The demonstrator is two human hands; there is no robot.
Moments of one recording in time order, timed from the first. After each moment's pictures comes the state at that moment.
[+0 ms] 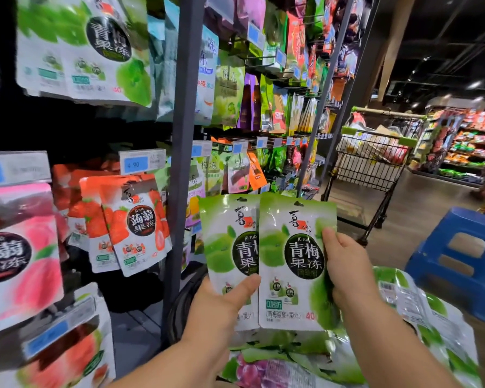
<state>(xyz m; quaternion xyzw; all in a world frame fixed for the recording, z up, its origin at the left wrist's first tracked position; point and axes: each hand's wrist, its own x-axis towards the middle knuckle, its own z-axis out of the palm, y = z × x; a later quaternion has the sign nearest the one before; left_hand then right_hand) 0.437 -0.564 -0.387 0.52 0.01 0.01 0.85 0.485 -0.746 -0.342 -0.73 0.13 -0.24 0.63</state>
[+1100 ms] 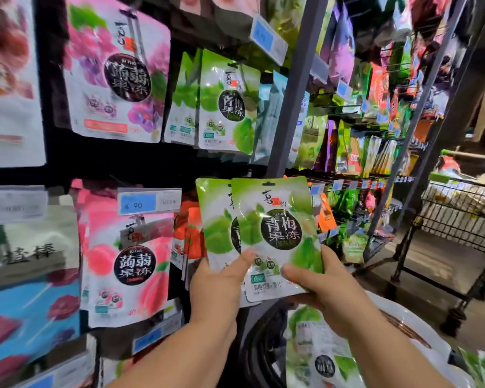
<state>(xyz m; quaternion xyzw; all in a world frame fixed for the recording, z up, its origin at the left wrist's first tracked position) 0.456 -0.450 -0.344 0.46 0.08 0.24 0.85 0.491 -0.612 -0.312 -0.71 -0.16 0.07 0.69</state>
